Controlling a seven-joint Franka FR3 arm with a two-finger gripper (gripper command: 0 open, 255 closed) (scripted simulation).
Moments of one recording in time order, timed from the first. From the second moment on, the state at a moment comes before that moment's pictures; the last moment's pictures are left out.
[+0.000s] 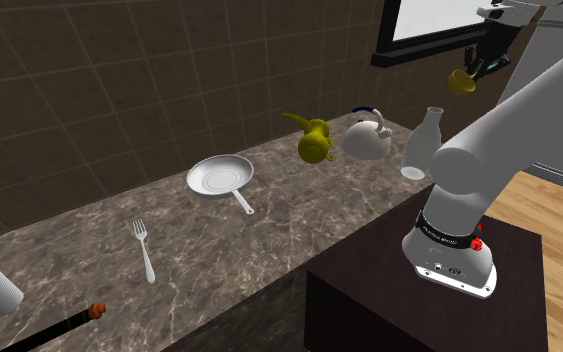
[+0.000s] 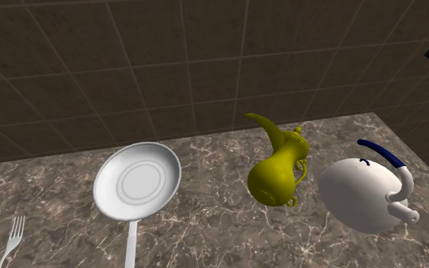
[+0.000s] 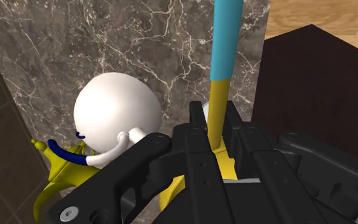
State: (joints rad) arm -0.35 -0.47 -1.00 -2.15 -0.22 1.92 -2.44
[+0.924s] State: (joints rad) arm -0.30 -0.41 -1.11 -2.29 -0.20 2.11 -2.48
